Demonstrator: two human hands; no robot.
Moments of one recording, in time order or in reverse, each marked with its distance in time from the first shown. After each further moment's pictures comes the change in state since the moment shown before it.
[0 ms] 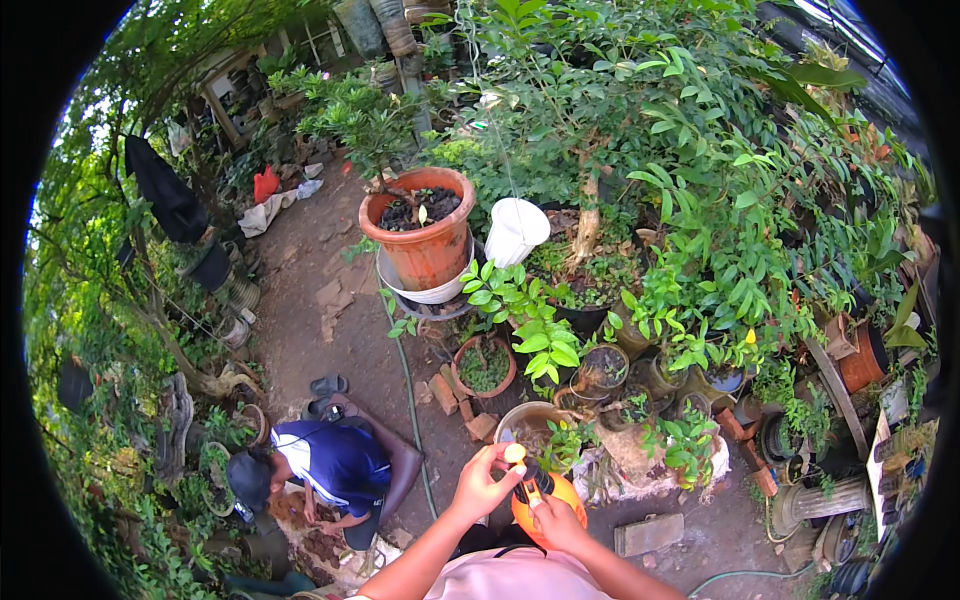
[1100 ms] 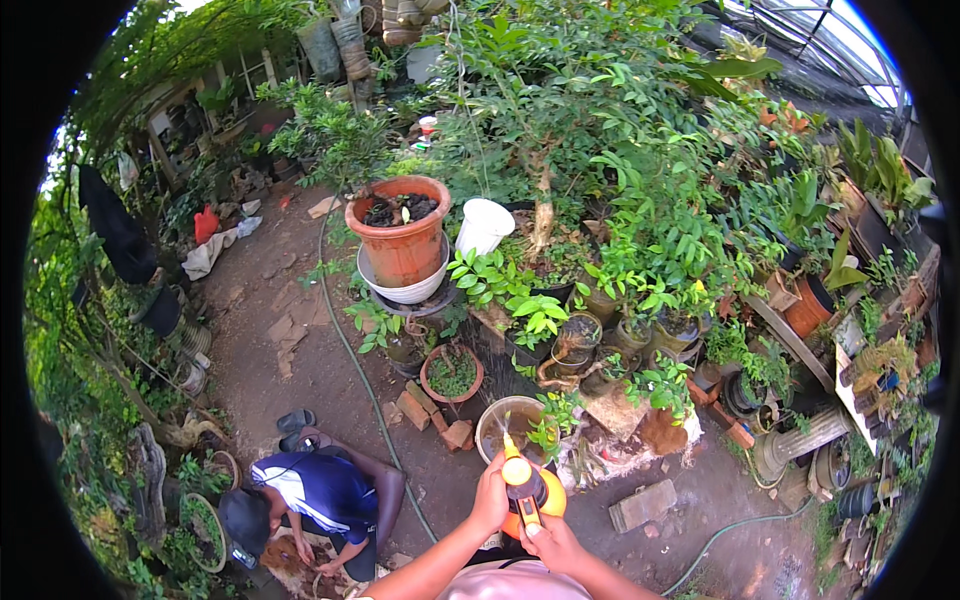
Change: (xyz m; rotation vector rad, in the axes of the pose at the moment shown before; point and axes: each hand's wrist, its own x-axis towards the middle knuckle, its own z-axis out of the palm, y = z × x) left_hand -0.066 0.004 -0.025 -0.649 -0.225 -0.110; right_hand -0.101 -0.037 0.111 0.262 0.035 -0.243
